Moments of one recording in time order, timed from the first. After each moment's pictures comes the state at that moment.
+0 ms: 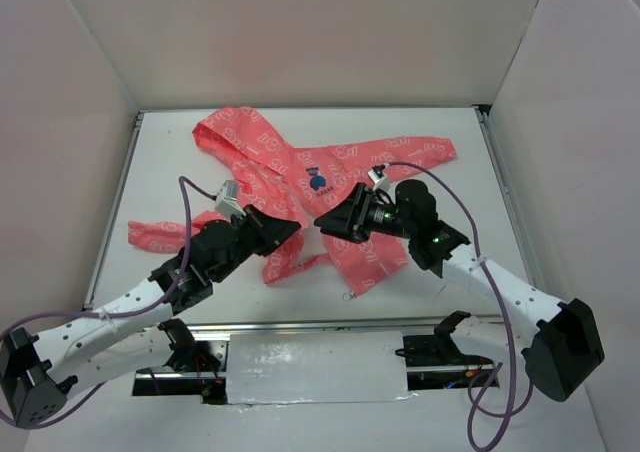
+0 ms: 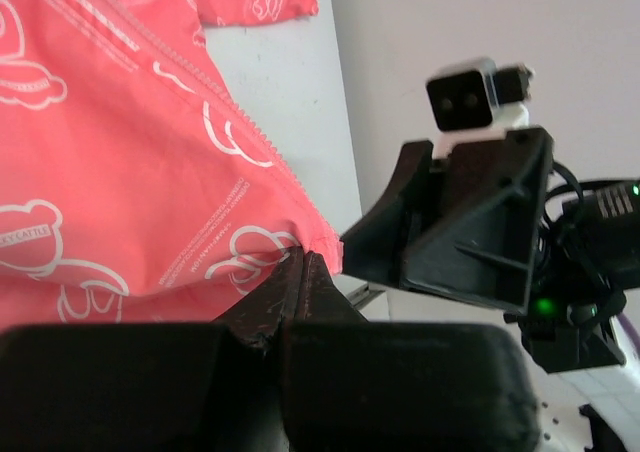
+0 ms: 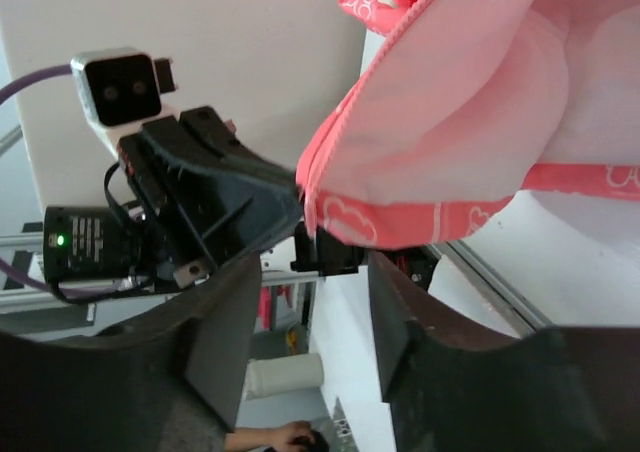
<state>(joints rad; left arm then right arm) -0.85 0.85 0.61 0.04 -0.20 -1.14 0.59 1.08 0.70 0.14 -0.55 1.21</state>
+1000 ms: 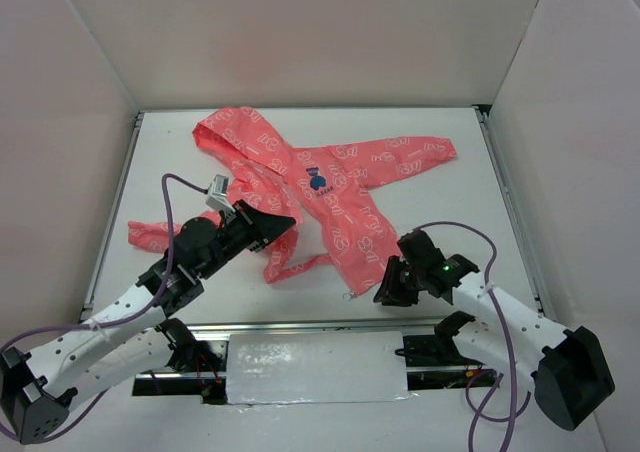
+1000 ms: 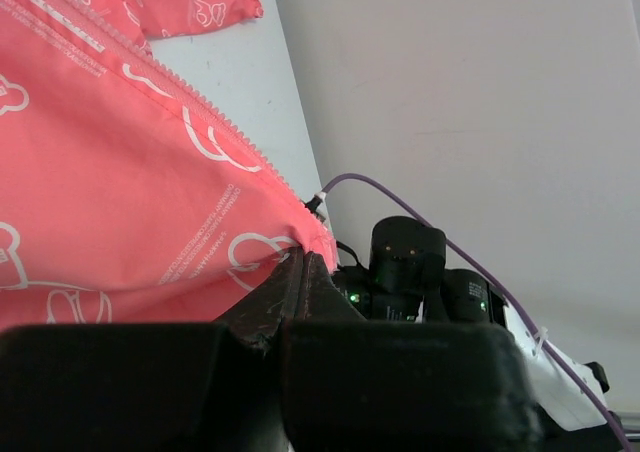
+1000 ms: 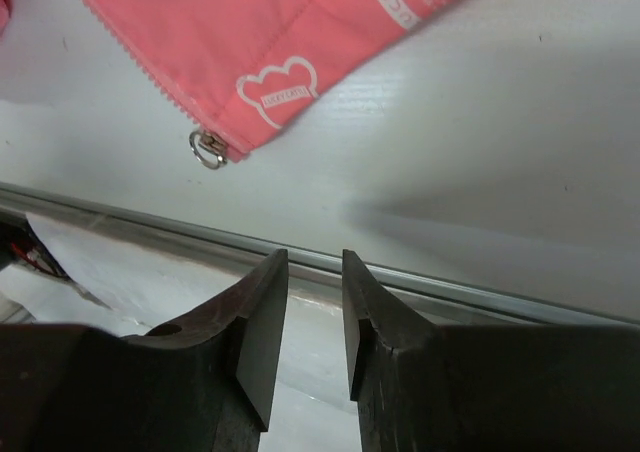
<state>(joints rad) -0.74 0.77 0.60 0.09 -0.03 -1.10 0.54 0.87 0.42 -0.65 -0.22 0.85</state>
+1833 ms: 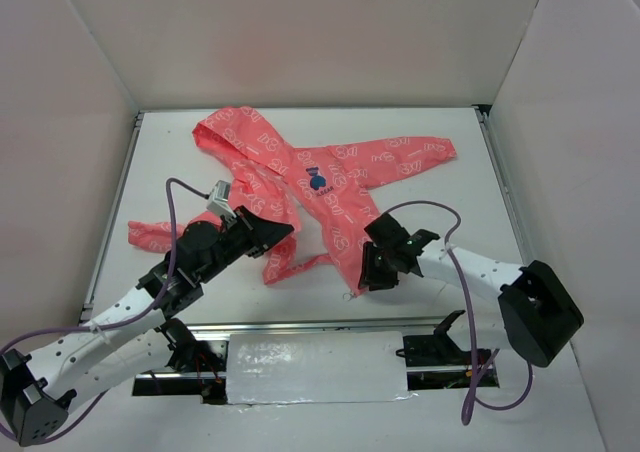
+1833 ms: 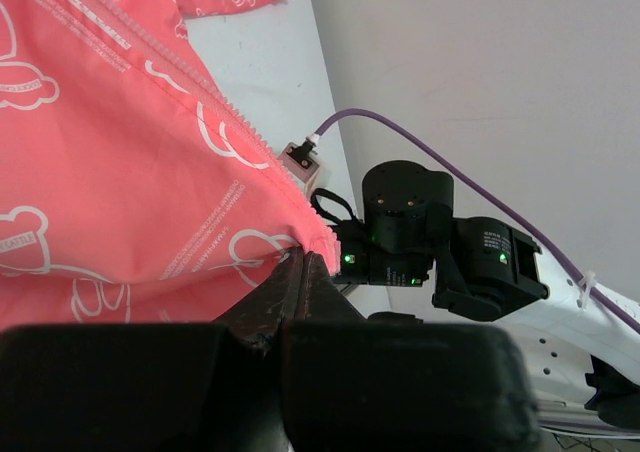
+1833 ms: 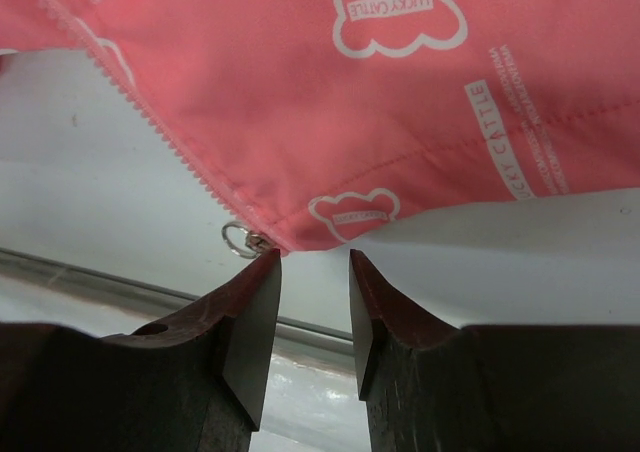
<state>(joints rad) -0.74 0.75 0.56 0.04 -0.03 -1.08 0.66 1.26 0.62 -0.54 -0.10 0.79</state>
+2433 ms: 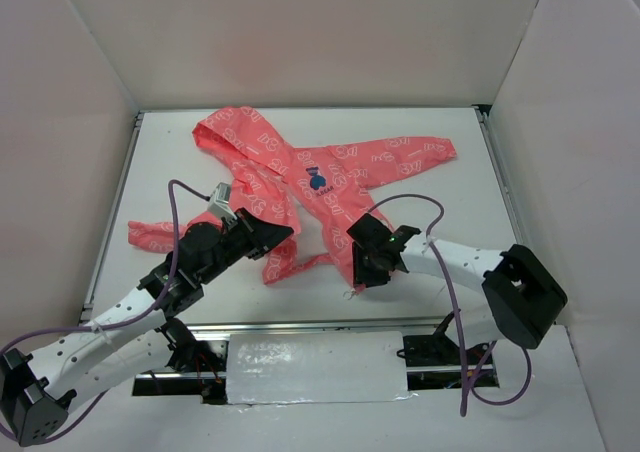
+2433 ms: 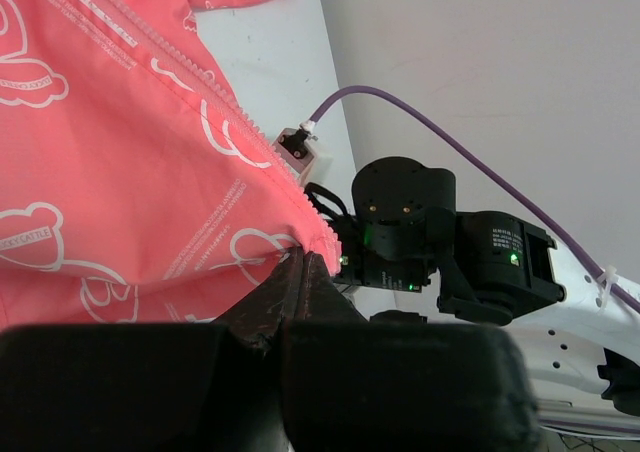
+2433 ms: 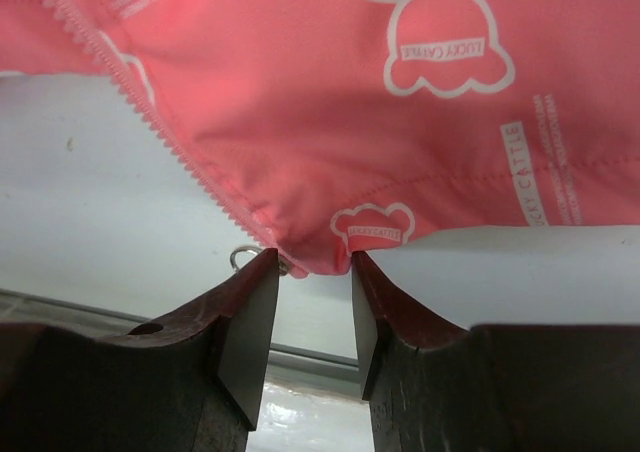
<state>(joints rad) -0.74 0.75 0.55 0.05 -0.03 -1.08 0.76 1.38 0.71 -0.55 0.03 0.77</state>
